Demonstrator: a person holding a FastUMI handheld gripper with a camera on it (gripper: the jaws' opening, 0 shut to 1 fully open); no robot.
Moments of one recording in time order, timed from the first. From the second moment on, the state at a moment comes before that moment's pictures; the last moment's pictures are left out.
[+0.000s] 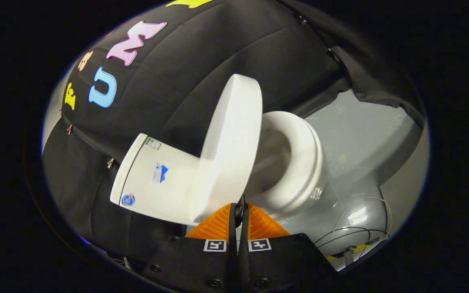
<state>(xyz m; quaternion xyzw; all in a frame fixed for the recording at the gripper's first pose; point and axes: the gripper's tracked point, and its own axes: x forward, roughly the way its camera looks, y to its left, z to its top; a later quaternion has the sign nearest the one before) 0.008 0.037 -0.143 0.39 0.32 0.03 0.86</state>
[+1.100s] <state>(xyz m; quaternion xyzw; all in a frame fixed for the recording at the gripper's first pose) 0.010 0.085 -0.088 0.29 0.31 0.02 0.90</state>
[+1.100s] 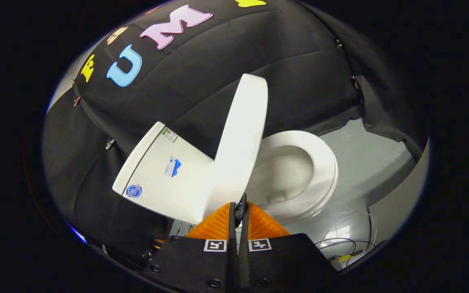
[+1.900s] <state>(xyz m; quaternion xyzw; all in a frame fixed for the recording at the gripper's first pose) 0.017 0.126 -0.053 0.24 0.30 0.01 0.92</state>
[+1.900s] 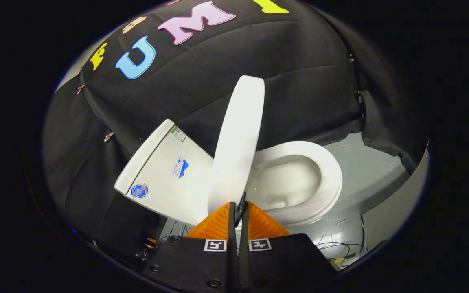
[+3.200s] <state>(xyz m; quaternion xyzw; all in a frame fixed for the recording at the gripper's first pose) 0.045 0.255 0.004 0.06 0.30 -0.02 0.95</state>
